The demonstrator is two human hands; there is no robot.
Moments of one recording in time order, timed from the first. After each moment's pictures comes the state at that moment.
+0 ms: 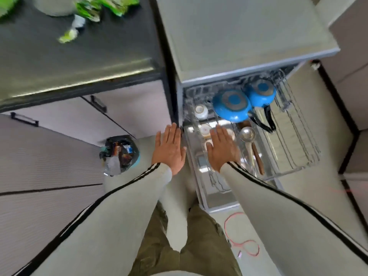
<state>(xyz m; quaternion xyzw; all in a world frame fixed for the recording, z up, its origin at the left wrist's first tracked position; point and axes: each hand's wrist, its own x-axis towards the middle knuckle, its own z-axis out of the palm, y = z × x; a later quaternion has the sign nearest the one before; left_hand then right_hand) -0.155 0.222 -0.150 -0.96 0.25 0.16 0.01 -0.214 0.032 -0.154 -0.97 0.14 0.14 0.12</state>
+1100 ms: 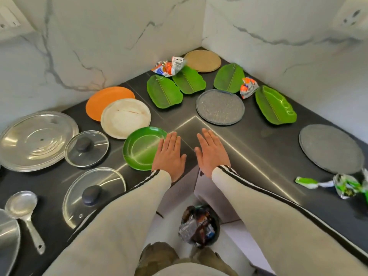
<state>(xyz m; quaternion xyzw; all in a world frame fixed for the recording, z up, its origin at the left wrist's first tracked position) 0.030 0.743 -0.041 -0.95 -0.30 0.00 -0.05 0.160 0.627 -0.036 -0.88 -0.47 0.02 0.11</state>
